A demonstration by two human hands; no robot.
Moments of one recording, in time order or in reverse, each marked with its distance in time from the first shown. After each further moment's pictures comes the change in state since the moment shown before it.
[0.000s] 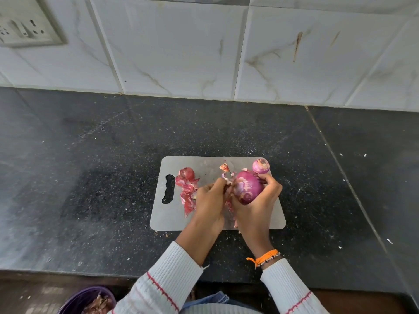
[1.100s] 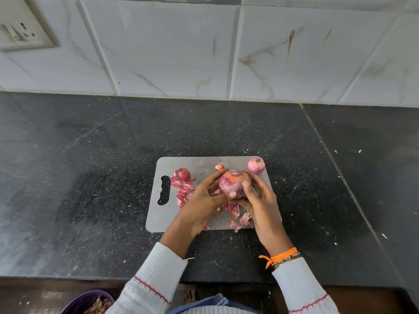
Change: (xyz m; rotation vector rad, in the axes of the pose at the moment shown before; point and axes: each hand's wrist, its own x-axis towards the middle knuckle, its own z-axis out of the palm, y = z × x) left_hand 0.012 0.006 -0.026 0.187 -0.474 0.005; right_hand 0.020 -0.001 -0.028 0.544 -0.366 0.488
